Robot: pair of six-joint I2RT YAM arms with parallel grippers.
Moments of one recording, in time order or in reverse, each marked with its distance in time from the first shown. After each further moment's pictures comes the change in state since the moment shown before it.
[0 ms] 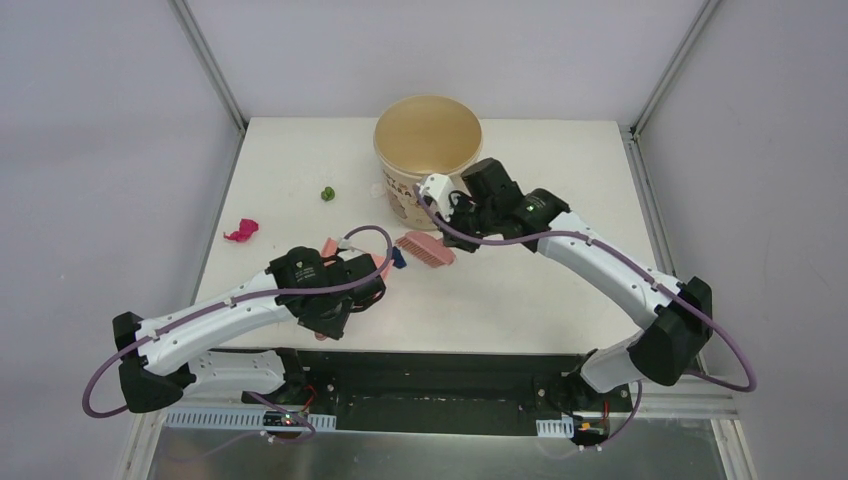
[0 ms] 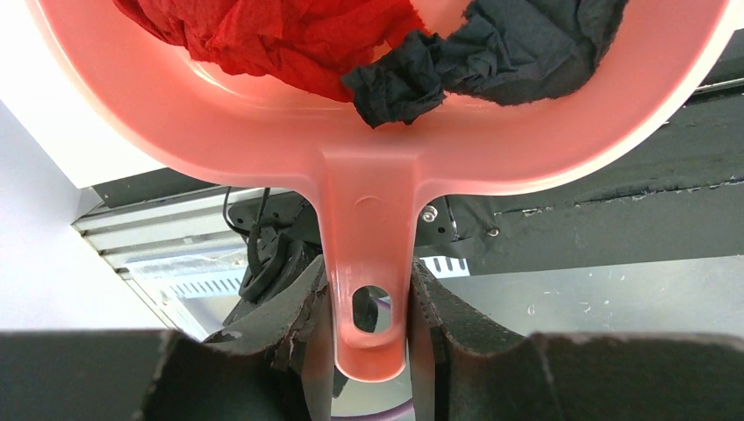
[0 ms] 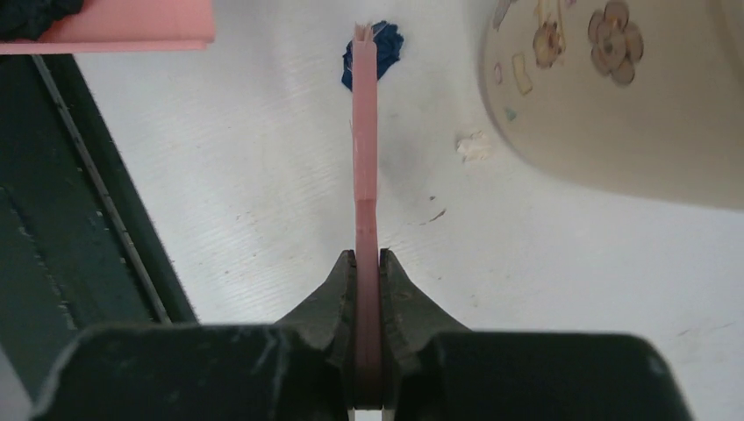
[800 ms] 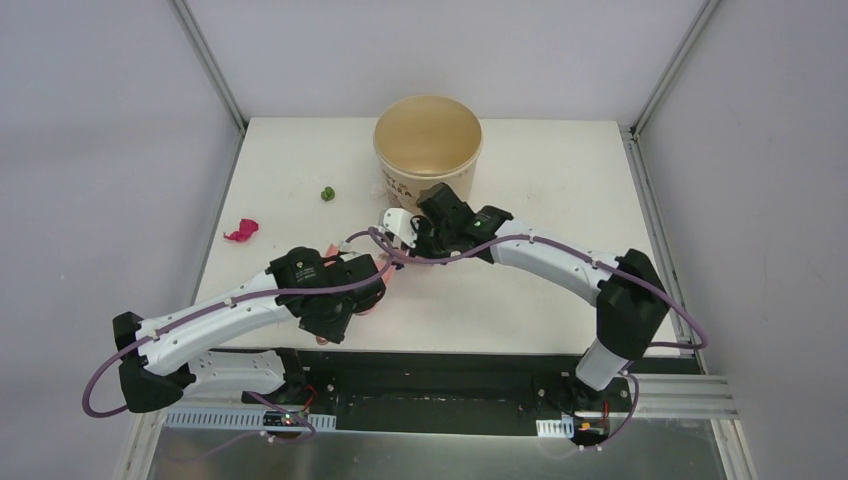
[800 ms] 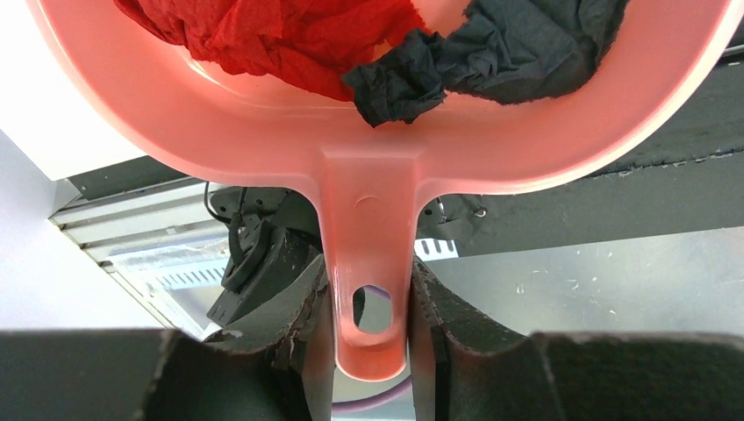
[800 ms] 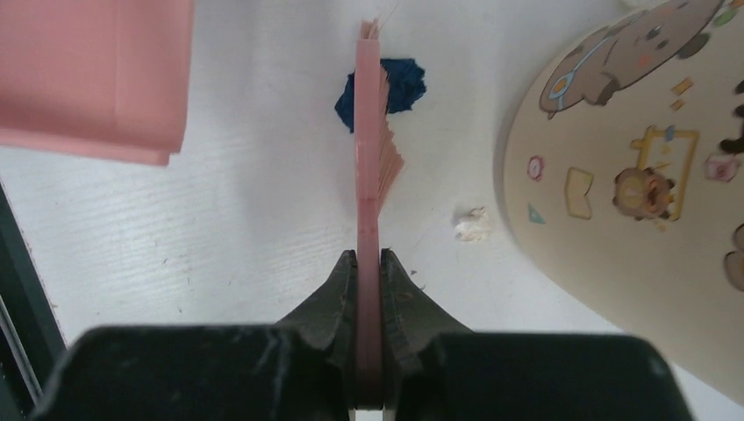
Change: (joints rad) left arm 0.000 -0.002 0.000 -0.004 0.057 -0.006; right arm 0.167 0.215 -0.005 0.193 0.140 -0.245
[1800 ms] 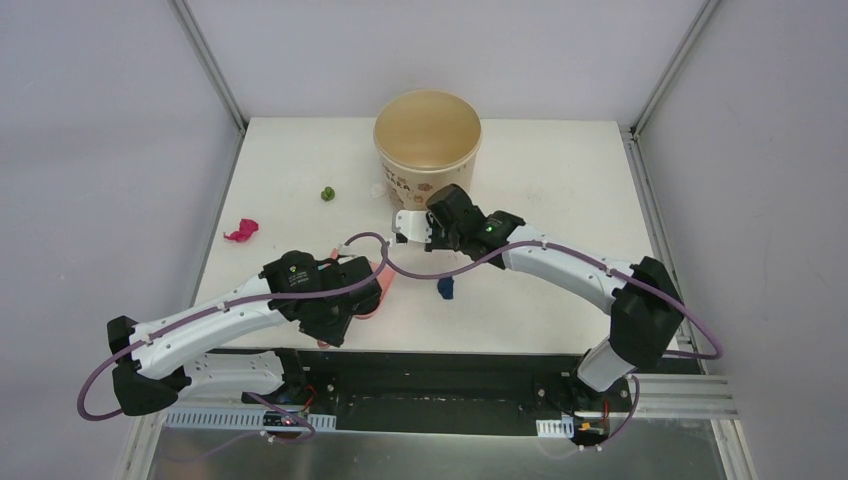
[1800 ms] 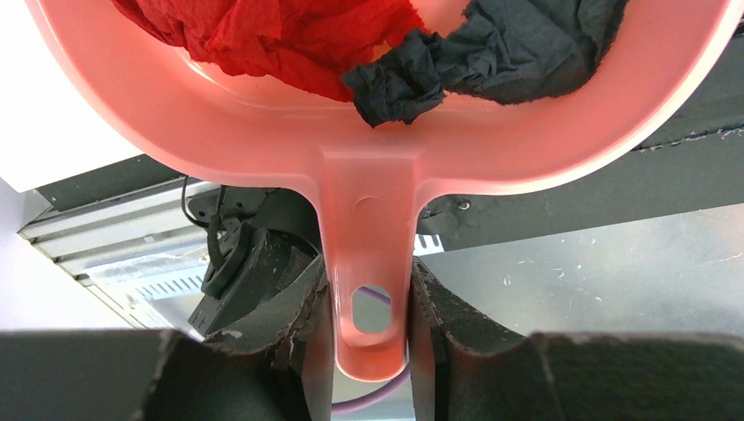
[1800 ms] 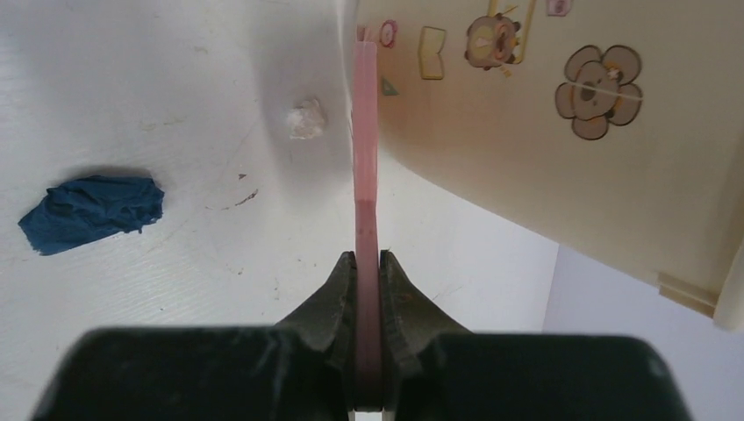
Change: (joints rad) left arm -0.006 -0.038 -0.027 0.031 0.053 0.003; right arm -0.006 -0.087 -0.095 0.057 0.387 -0.264
